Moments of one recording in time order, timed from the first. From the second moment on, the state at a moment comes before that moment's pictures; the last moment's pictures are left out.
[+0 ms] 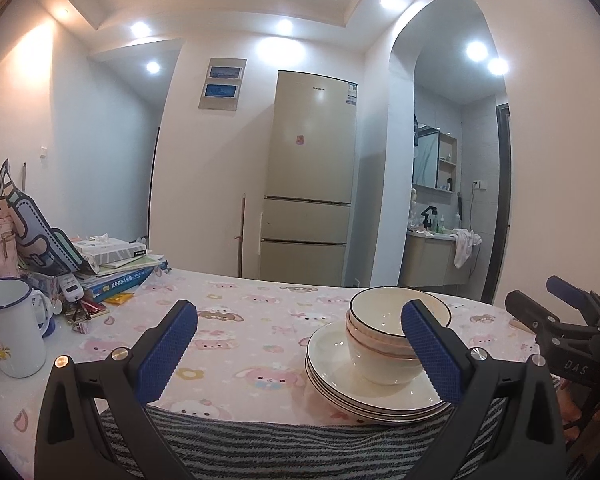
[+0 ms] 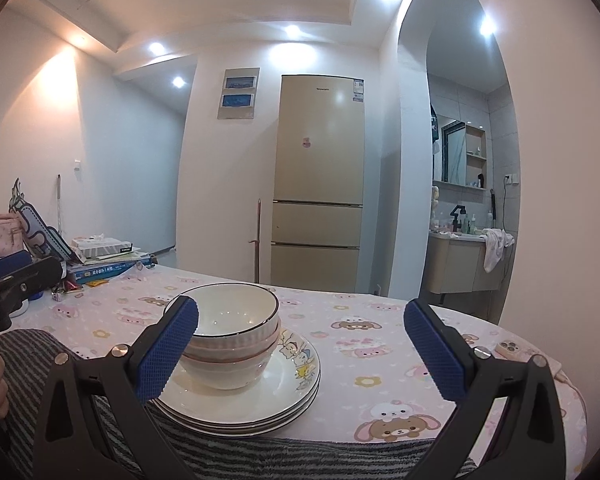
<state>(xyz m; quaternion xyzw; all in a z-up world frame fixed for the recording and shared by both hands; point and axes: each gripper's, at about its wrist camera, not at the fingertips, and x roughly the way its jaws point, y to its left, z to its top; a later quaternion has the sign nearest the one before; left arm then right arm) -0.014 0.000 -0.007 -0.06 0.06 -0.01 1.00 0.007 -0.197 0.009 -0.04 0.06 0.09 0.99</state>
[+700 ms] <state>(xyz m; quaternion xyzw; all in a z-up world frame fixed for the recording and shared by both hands) -0.016 -0.003 -0.009 -0.05 0.06 -0.01 1.00 0.009 -0.203 0.011 -0.03 0.07 0.09 0.99</state>
